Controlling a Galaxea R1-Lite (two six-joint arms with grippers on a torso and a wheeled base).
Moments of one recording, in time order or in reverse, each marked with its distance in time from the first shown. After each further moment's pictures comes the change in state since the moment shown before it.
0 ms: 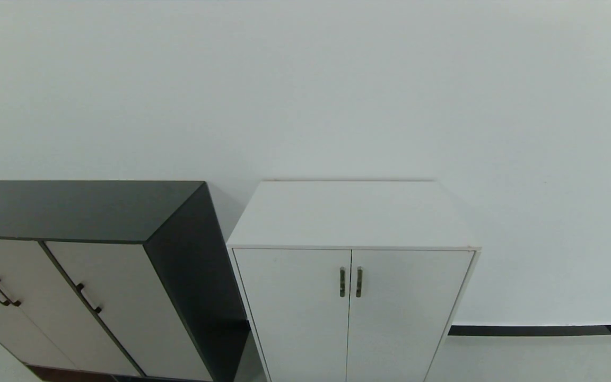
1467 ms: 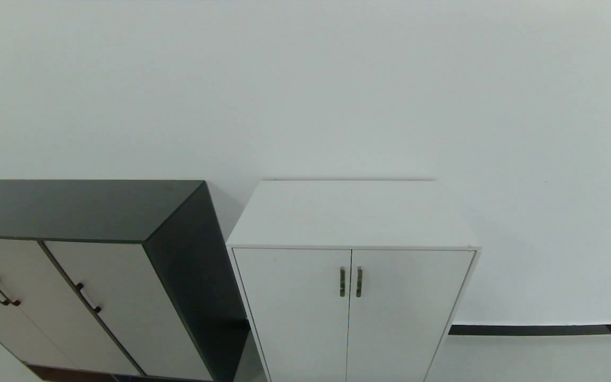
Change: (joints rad) left arm 0.000 0.000 0.000 0.001 0.001 -0.017; right arm 0.346 0.814 -0.015 -0.450 -0.361 -0.027
